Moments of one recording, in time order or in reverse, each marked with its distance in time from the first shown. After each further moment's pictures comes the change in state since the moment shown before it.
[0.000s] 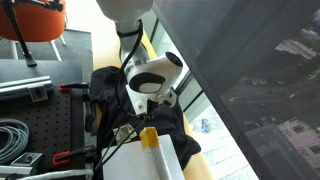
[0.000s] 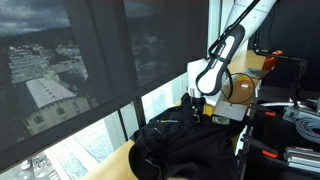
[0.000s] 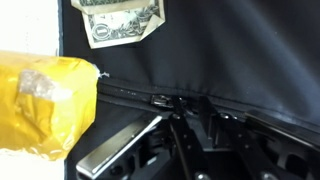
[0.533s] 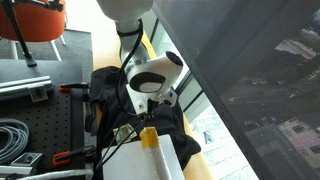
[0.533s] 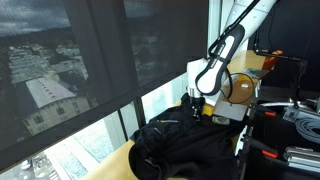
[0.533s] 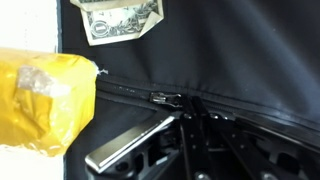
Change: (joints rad) arm 0.002 0.000 0.000 0.004 0.000 0.000 0.002
